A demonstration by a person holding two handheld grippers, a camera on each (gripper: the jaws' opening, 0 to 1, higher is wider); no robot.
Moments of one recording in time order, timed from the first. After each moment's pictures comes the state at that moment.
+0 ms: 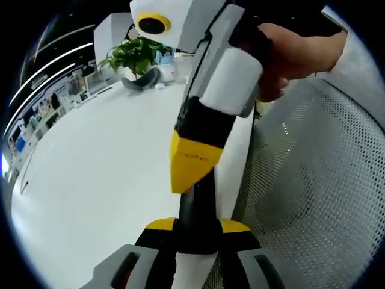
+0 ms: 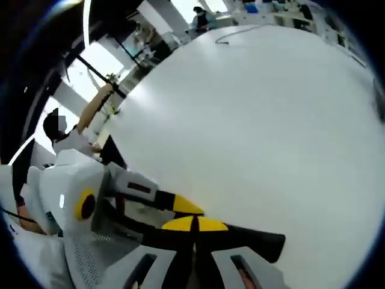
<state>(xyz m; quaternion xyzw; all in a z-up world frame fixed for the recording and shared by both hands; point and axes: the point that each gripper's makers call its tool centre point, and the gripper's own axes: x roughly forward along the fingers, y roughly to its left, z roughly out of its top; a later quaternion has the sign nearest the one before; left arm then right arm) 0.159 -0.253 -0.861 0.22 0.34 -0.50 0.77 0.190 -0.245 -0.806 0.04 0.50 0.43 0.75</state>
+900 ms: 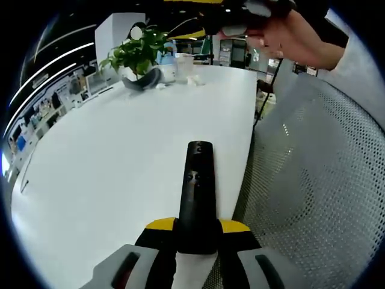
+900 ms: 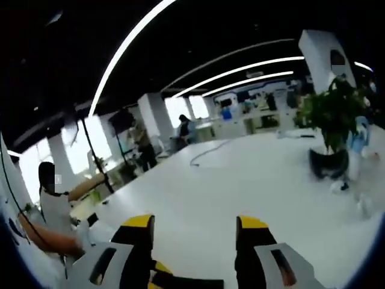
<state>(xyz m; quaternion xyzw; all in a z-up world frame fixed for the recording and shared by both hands) 0.160 -0.254 -0.860 0.21 0.34 -0.50 0.77 0.233 -0.340 -0.669 0.09 0.14 0.31 0.93</state>
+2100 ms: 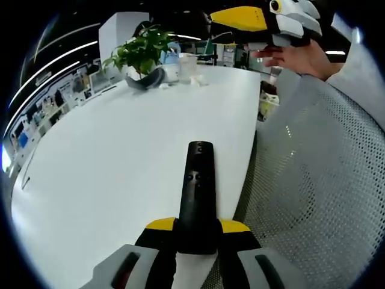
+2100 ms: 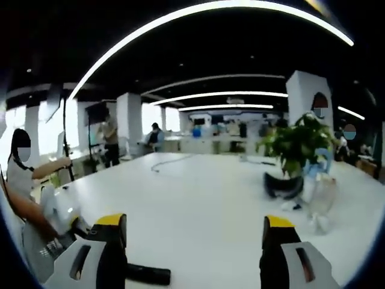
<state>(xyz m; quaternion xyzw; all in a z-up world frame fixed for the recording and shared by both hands) 0.160 -0.255 -0.860 0.21 0.34 -0.48 0.78 0.228 -0.398 -0.697 0.00 0.12 0.21 0.97</state>
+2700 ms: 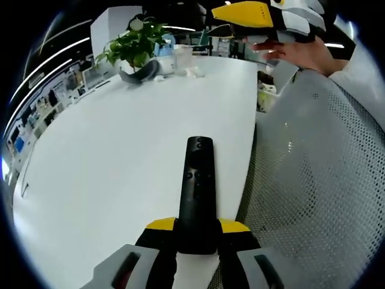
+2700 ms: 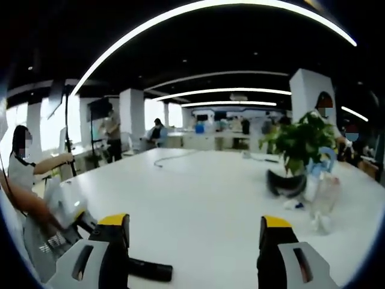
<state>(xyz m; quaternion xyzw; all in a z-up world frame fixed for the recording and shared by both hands) 0.166 -0.254 -0.862 0.24 0.37 -0.49 0.75 0.226 -0.389 -0.703 -0.01 0.14 0.22 0.96</state>
